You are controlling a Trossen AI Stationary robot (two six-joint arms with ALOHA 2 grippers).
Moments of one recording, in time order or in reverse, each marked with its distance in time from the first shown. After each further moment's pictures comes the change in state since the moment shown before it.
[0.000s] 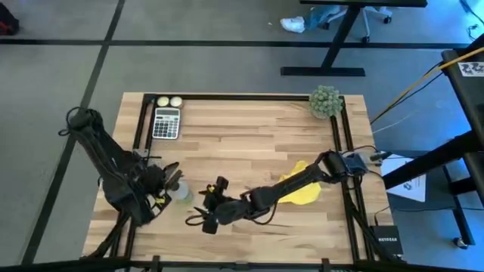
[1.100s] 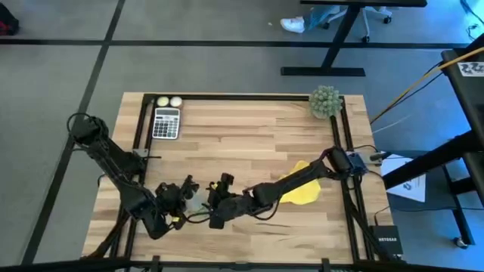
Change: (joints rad) left arm 0.029 0.095 -0.188 0.756 -0.095 0.237; right arm -0.018 -0.065 -0.027 -0.188 0.018 -0.084
